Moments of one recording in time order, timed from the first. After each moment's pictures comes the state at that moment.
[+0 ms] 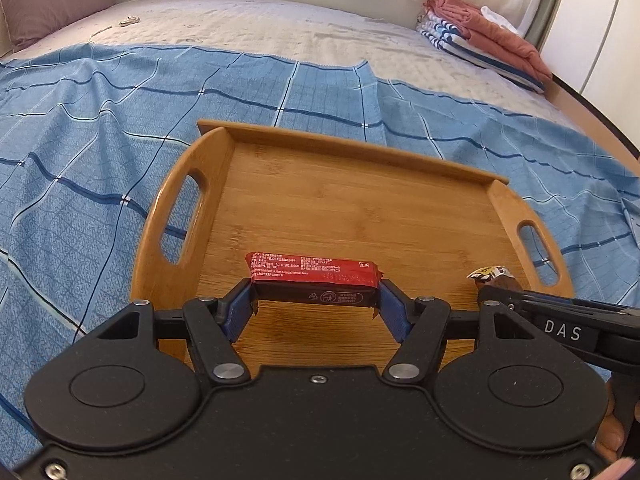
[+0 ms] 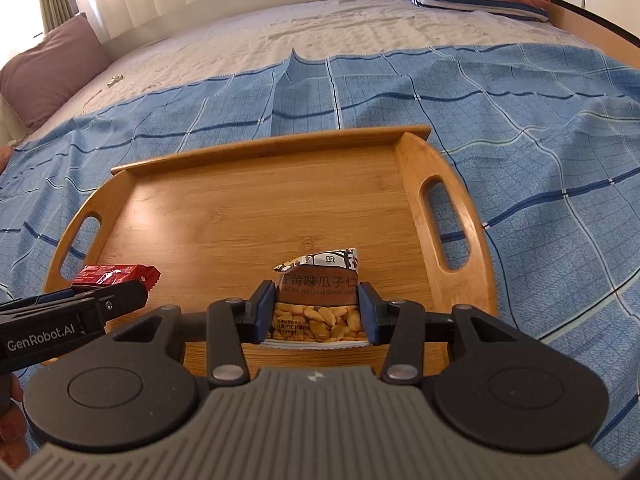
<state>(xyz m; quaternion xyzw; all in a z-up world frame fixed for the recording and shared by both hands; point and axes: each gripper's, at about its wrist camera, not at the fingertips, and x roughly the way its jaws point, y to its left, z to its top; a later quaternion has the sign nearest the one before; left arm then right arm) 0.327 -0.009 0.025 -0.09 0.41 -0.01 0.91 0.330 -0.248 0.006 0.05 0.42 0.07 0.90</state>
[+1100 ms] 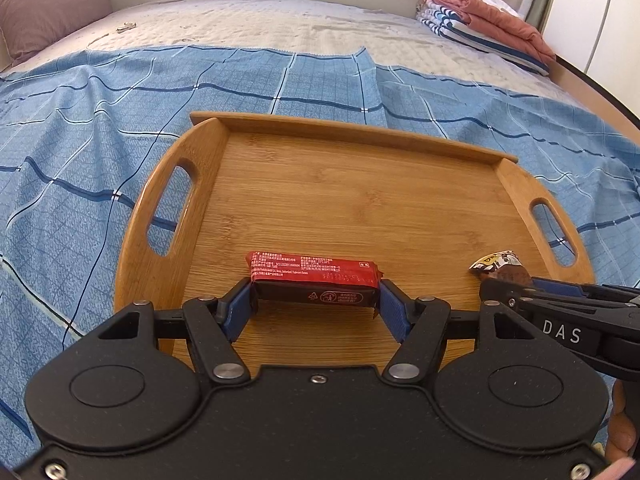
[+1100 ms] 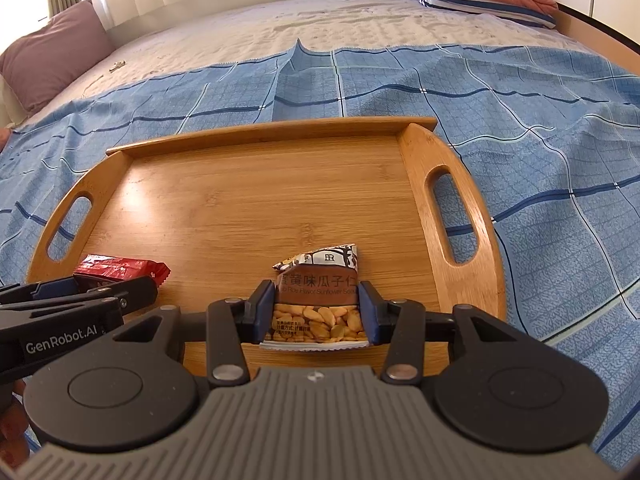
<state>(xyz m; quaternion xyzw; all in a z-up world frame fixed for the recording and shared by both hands) 0.330 -0.026 0.010 -0.06 0.41 0.00 0.91 0.330 -0.243 -0.006 0.03 0.42 0.07 0.90</state>
